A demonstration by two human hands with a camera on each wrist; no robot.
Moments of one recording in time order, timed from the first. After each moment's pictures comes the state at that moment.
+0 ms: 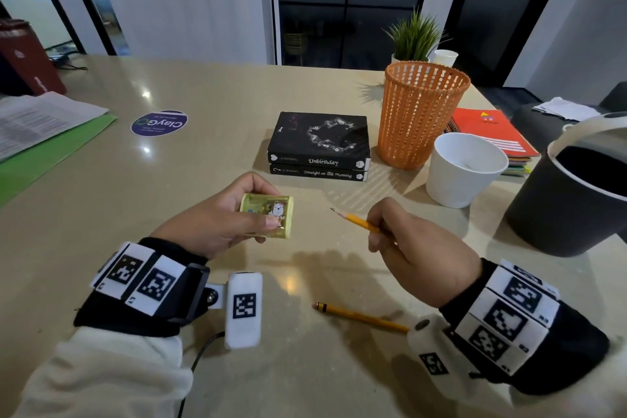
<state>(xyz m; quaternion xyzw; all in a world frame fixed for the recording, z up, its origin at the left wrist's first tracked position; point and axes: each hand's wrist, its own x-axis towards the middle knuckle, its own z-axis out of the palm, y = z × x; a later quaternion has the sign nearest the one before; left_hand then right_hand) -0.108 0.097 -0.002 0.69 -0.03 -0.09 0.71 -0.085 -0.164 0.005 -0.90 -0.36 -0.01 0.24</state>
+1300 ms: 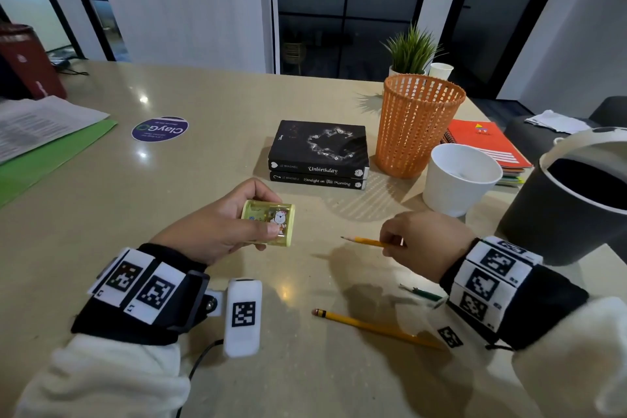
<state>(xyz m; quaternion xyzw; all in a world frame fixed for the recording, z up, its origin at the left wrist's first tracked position) -0.111 0.099 -0.001 0.69 -0.06 -0.09 0.71 -0.053 -0.166 0.017 -0.96 -0.26 0.07 -0.01</state>
